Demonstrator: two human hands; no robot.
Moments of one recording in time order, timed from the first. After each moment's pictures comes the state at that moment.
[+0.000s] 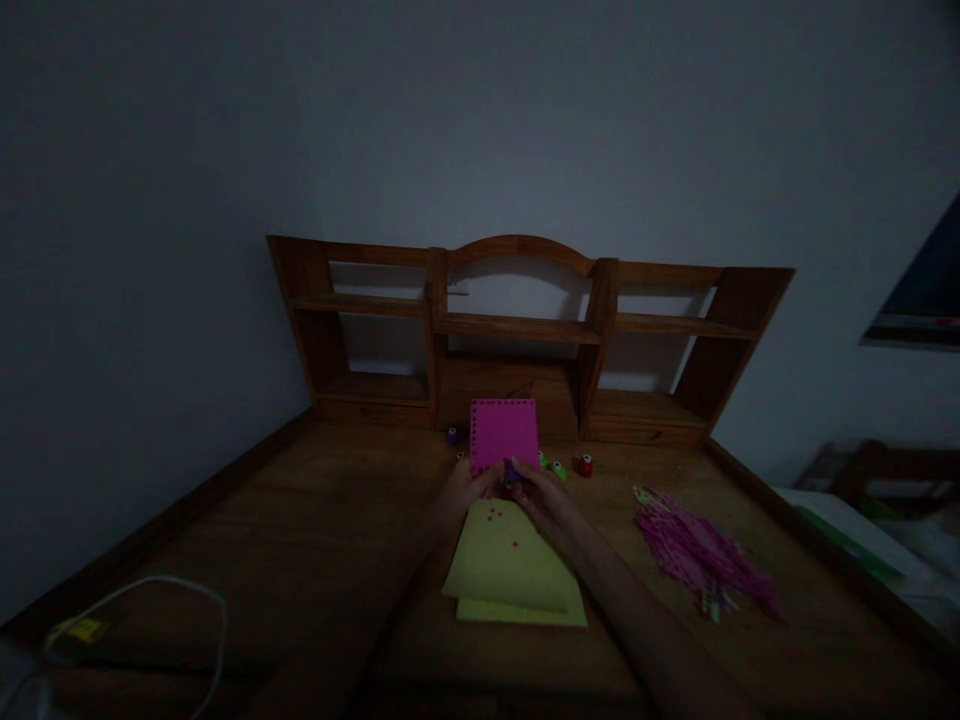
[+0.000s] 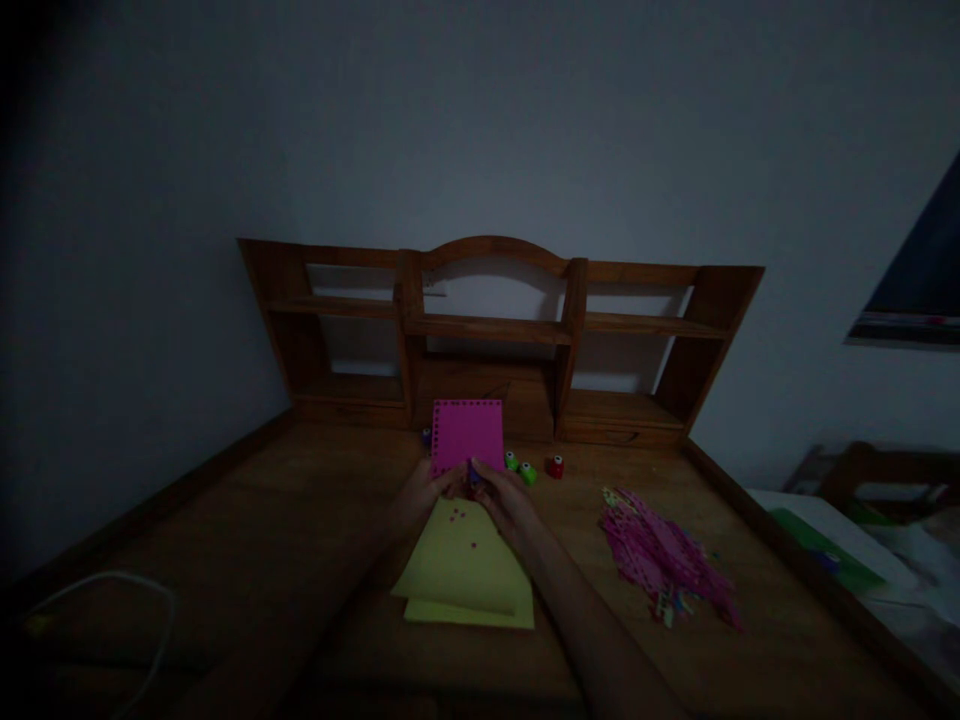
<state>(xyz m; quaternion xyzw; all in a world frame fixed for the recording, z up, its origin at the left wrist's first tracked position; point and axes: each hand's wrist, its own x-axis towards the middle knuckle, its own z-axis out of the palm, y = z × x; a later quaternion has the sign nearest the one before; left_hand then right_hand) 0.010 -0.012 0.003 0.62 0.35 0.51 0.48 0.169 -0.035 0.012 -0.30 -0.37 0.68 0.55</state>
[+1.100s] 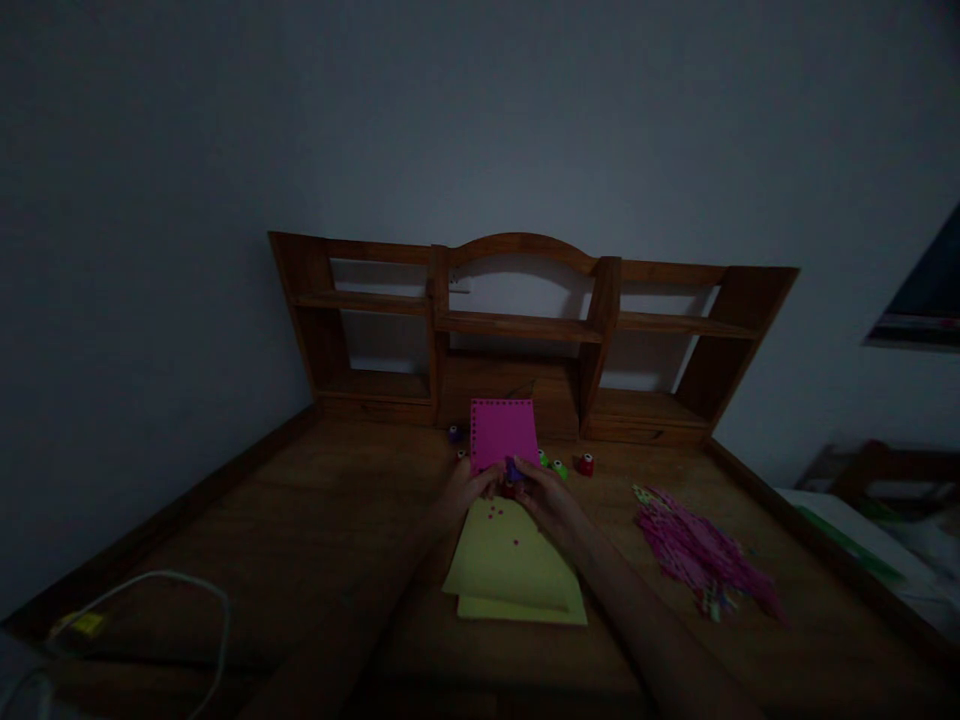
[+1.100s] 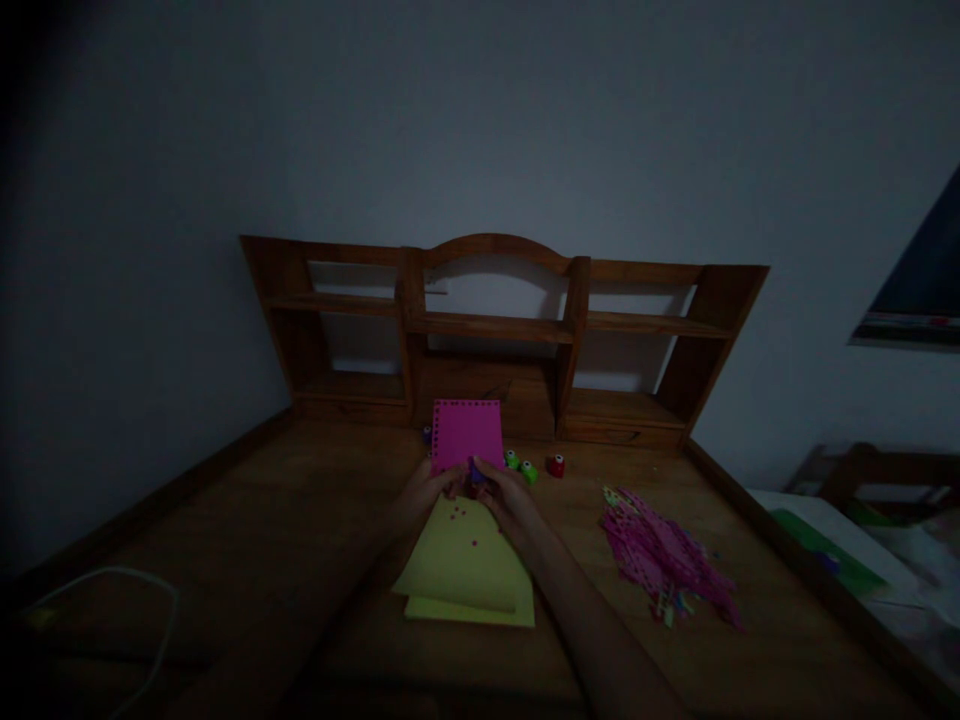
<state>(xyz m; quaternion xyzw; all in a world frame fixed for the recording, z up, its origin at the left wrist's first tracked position) 0.011 -0.015 0.003 0.62 0.34 0.50 0.49 0.172 -0.036 0.012 -0.31 -0.37 0.70 0.54</state>
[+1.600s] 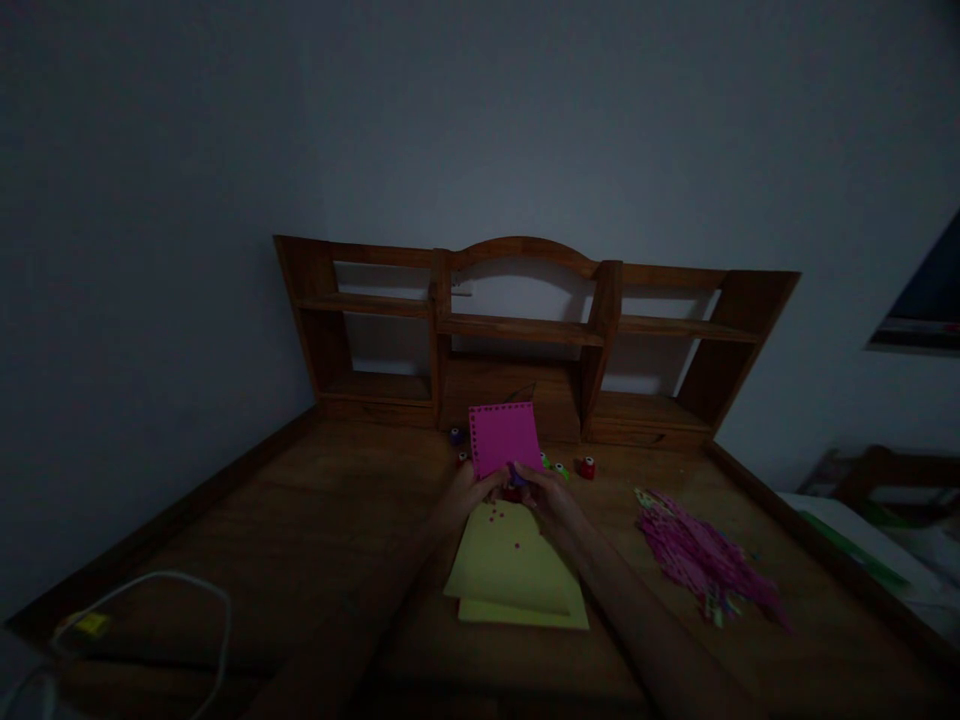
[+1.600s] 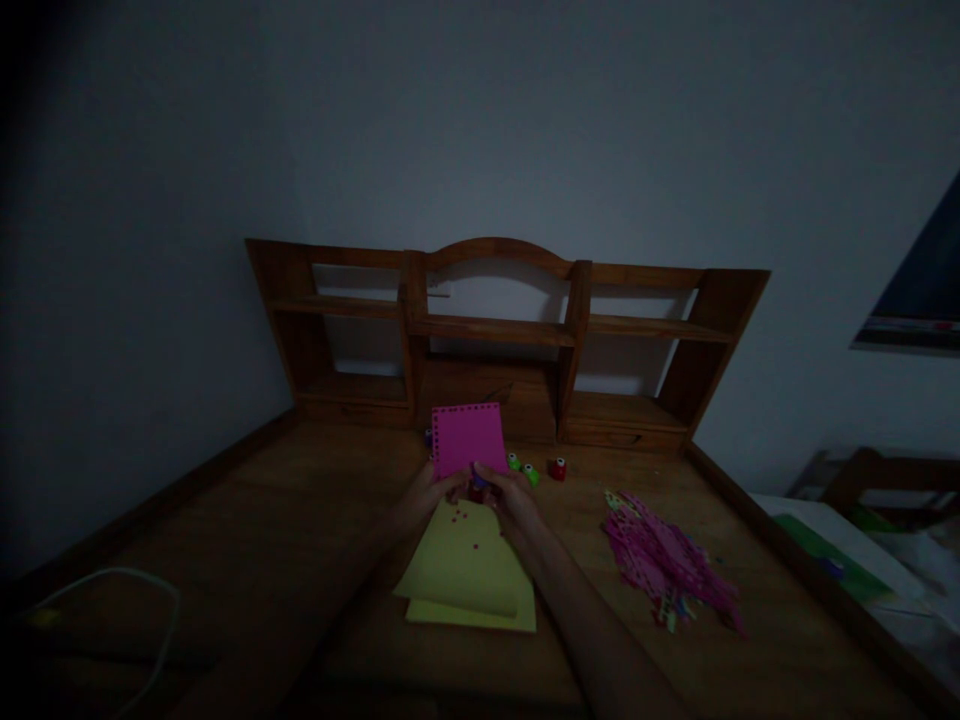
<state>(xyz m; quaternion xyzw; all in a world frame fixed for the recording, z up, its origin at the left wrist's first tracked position) 0.011 -0.017 0.002 0.62 0.35 0.49 0.50 0.171 -0.035 0.014 -0.34 -0.42 0.64 0.55</state>
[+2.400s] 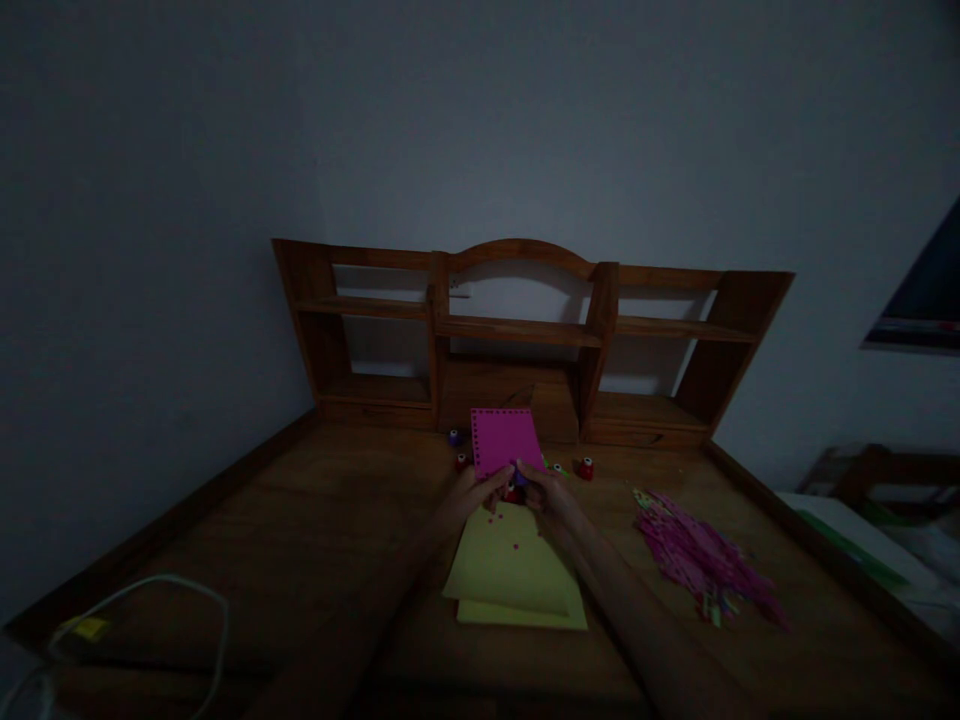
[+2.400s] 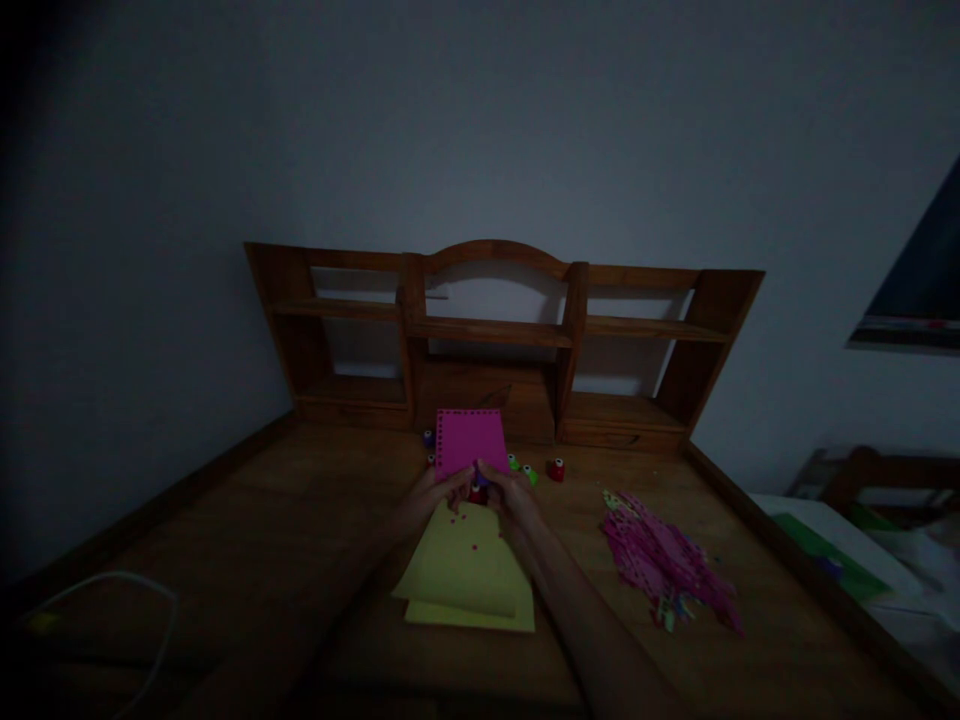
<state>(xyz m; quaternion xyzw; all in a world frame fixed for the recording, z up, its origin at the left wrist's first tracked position) 0.013 -0.026 0.008 0.63 0.32 0.46 0.53 0.173 -0.037 0.023 -0.36 -0.39 0.64 0.55</state>
